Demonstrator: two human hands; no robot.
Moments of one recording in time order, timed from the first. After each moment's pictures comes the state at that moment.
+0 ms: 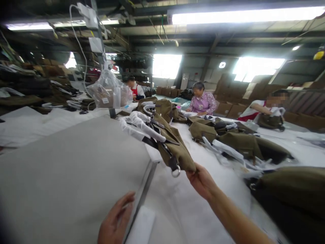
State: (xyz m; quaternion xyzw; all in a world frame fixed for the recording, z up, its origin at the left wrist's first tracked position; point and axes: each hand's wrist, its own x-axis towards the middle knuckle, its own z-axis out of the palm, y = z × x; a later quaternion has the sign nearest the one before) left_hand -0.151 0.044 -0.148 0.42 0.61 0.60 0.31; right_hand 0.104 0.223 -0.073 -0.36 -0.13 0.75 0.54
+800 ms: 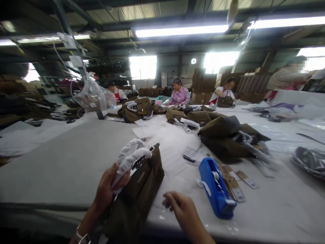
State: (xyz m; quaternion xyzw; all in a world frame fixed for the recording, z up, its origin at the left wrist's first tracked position) left_hand -0.093 -0.093 -0.030 0.48 0.36 0.60 0.53; right_hand 0.160 -0.140 -0.140 -0.51 -0.60 0.47 0.41
